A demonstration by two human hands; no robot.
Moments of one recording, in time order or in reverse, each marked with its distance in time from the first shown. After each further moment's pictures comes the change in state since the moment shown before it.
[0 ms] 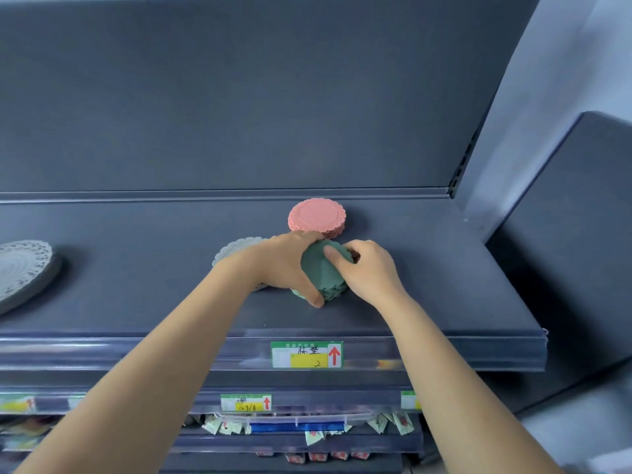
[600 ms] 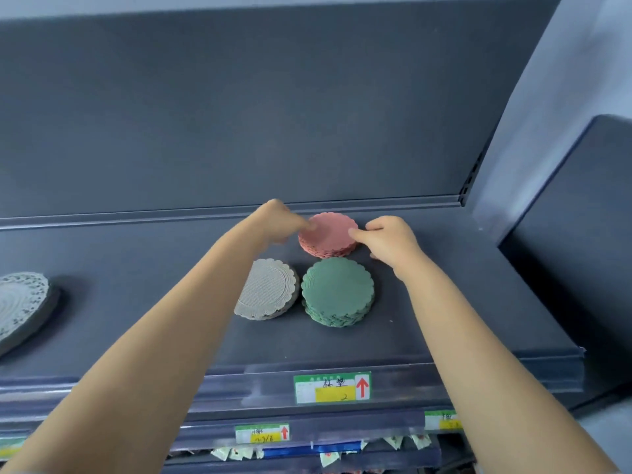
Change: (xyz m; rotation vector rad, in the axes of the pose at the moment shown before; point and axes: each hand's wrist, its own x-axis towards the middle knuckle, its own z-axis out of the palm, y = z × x) left_hand 0.067 -0.042 -0.051 -0.487 0.187 -0.310; right_hand 0.064 -0.020 -0.017 0.184 0.054 0.249
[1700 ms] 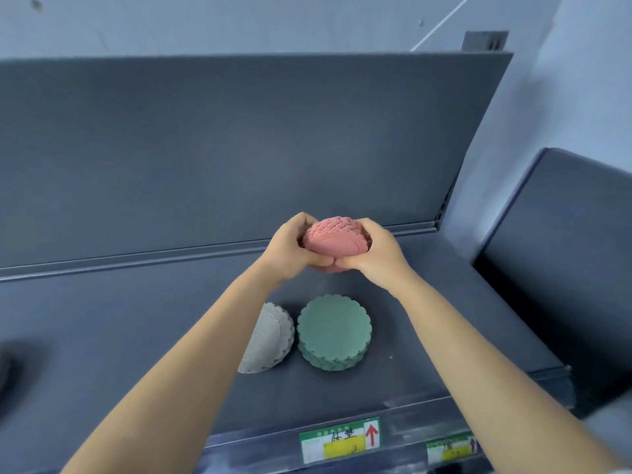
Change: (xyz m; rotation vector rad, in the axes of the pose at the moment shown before) left_hand 0.025 0.010 0.023 -0.395 -0.077 0.464; right_hand 0.015 -0.012 -0.005 0.058 0.026 -0.175
